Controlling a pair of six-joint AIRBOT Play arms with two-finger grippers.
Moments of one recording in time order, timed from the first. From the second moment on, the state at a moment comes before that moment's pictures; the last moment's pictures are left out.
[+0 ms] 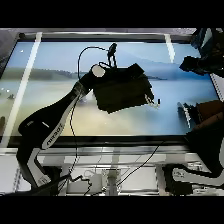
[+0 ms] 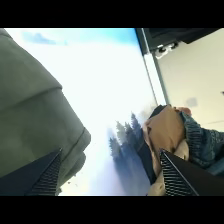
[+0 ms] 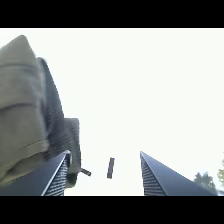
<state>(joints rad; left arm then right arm) -0.57 -1.88 1.82 0.52 -0.64 -1.41 -0.22 -1.41 1.63 -1.38 1.19 1.51</state>
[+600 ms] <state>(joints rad) -0.38 -1.87 1.83 0.73 -1.01 -1.41 -0.14 -1.78 1.64 -0.85 1.09 1.33</state>
